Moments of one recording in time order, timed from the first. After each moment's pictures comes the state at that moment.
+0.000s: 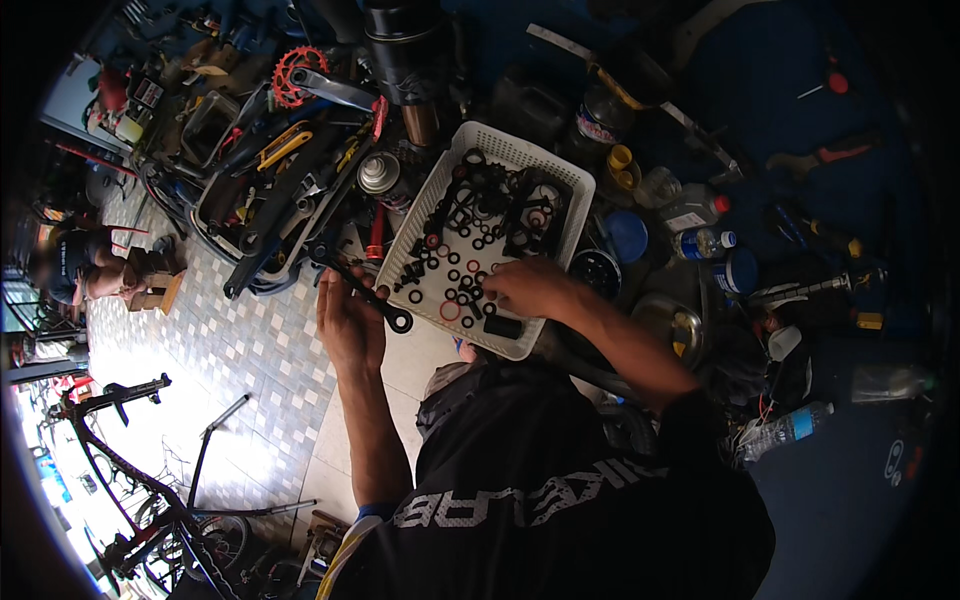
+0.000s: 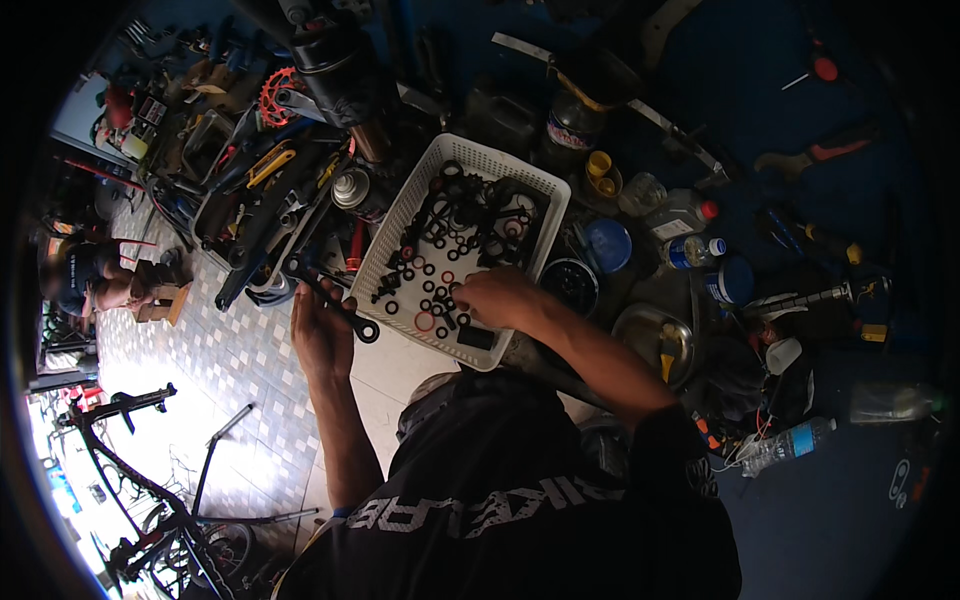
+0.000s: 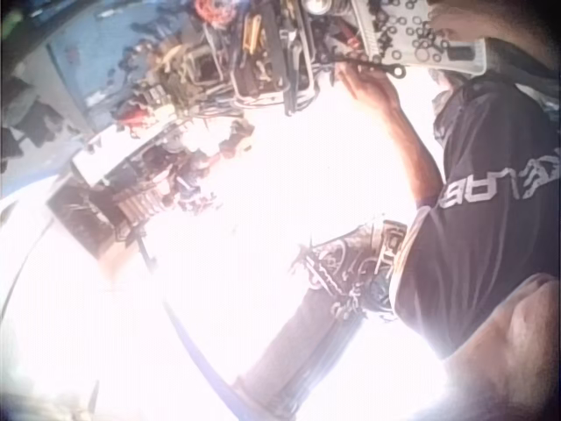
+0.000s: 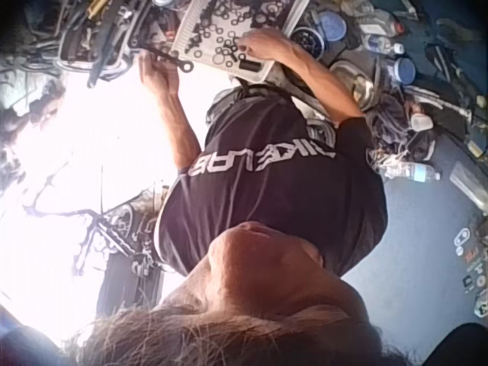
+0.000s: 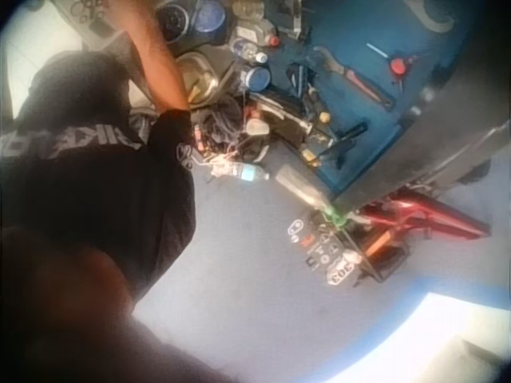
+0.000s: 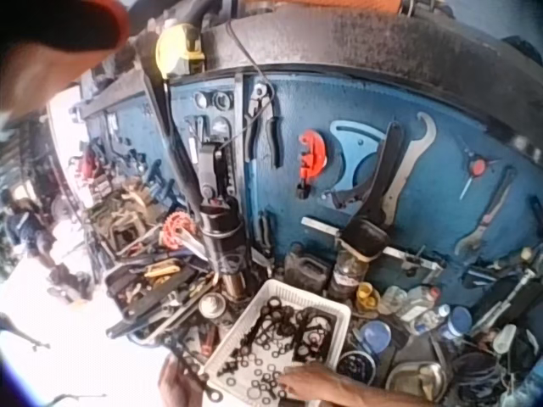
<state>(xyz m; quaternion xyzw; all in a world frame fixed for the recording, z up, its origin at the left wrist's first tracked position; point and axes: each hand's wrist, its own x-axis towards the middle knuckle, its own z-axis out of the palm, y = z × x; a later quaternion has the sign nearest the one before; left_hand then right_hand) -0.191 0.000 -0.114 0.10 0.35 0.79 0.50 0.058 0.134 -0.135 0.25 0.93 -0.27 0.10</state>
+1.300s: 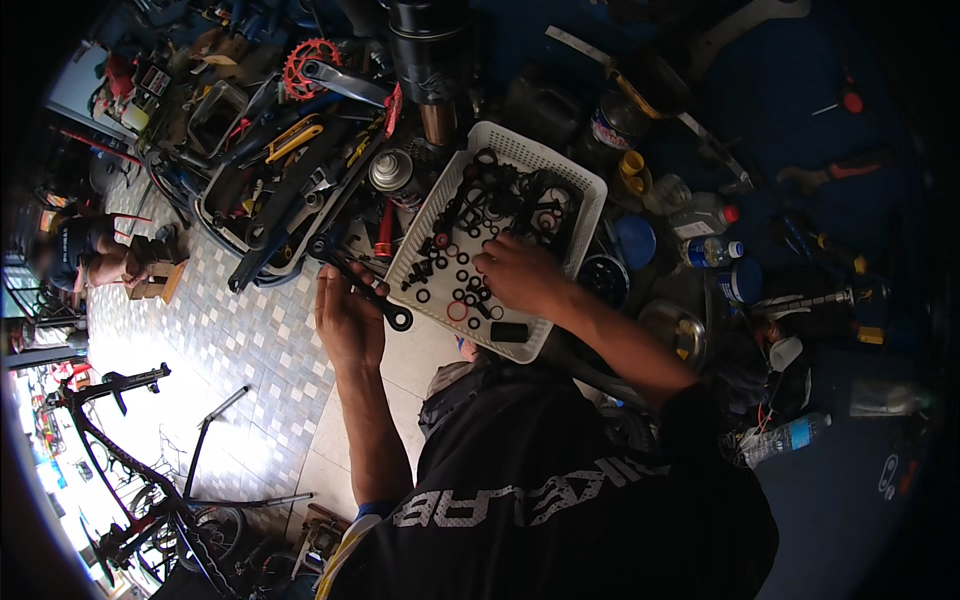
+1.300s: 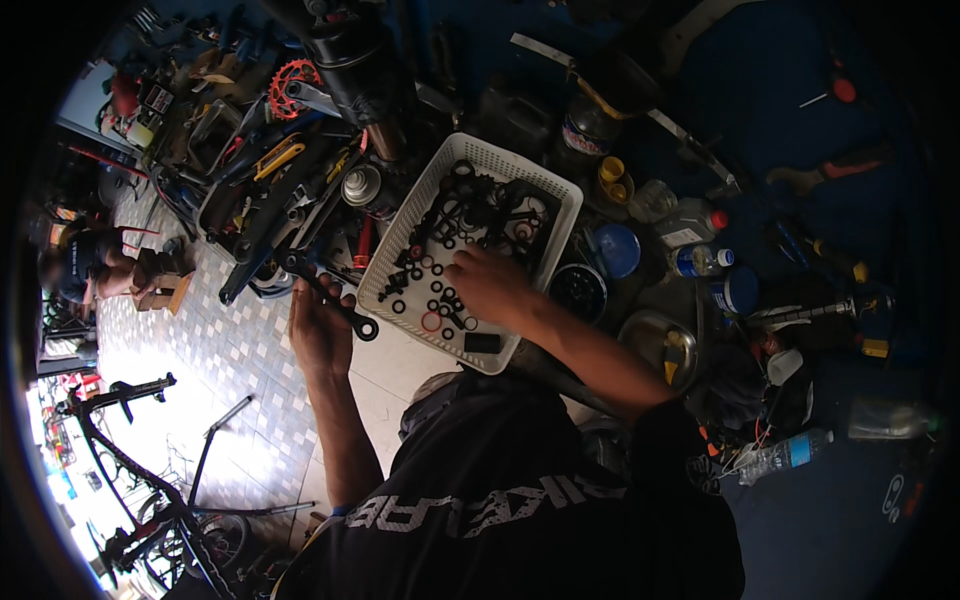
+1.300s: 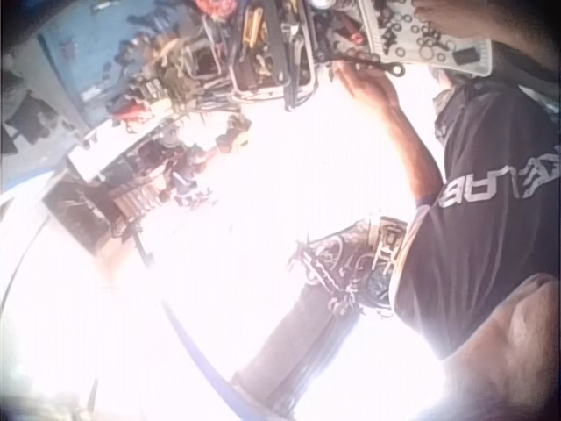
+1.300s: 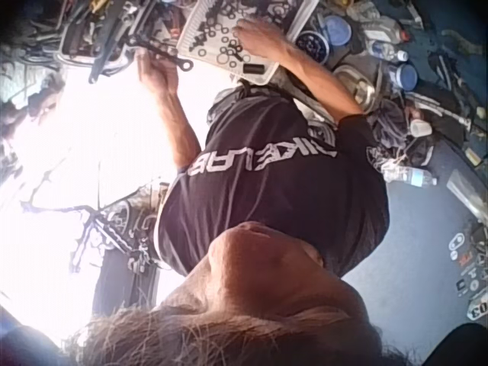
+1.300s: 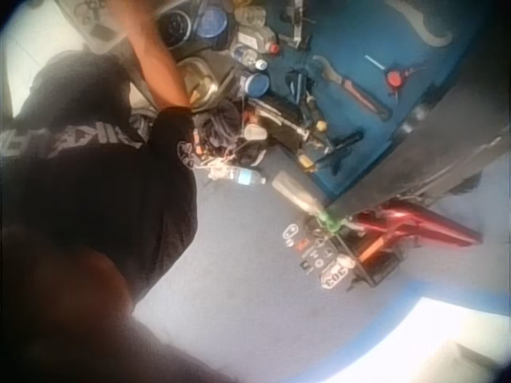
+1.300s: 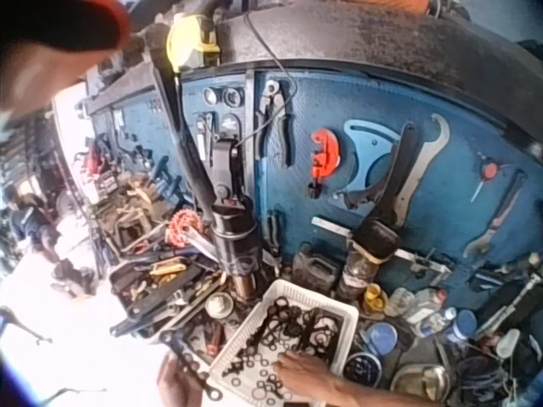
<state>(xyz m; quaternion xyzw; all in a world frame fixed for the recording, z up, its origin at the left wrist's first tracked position) -0.201 0.001 -0.111 0.08 0.33 0.81 0.48 0.032 0.133 -0.136 0.24 0.96 -0.14 0.01</state>
